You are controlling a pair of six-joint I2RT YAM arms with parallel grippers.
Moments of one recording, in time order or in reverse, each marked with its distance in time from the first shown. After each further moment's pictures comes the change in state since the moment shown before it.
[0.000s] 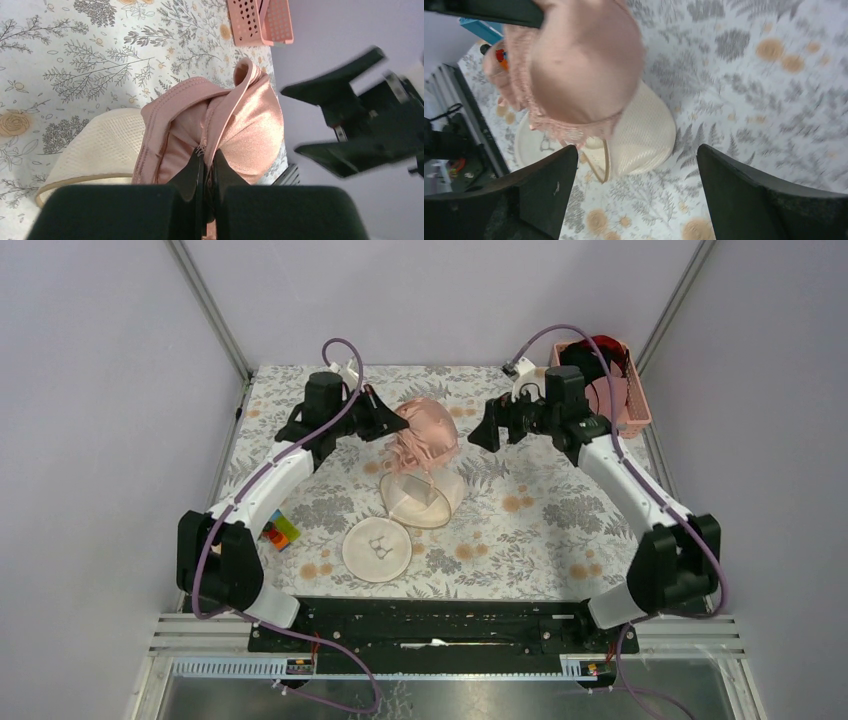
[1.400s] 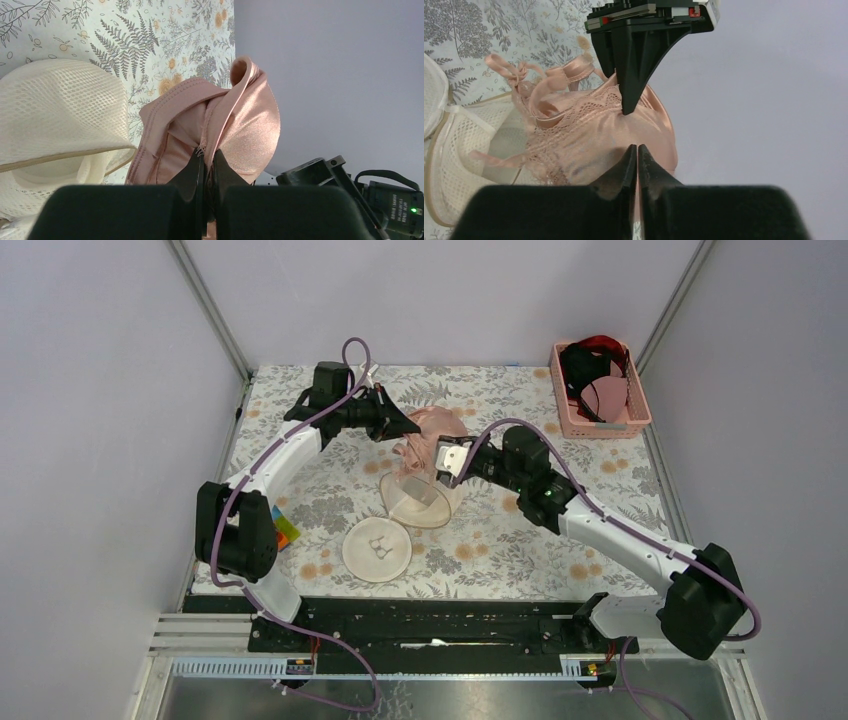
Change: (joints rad) left arm 0.040 0.179 0.169 -0.146 0.322 -0.137; right arm 0.445 -0.270 -0.370 0.559 0.372 -0.941
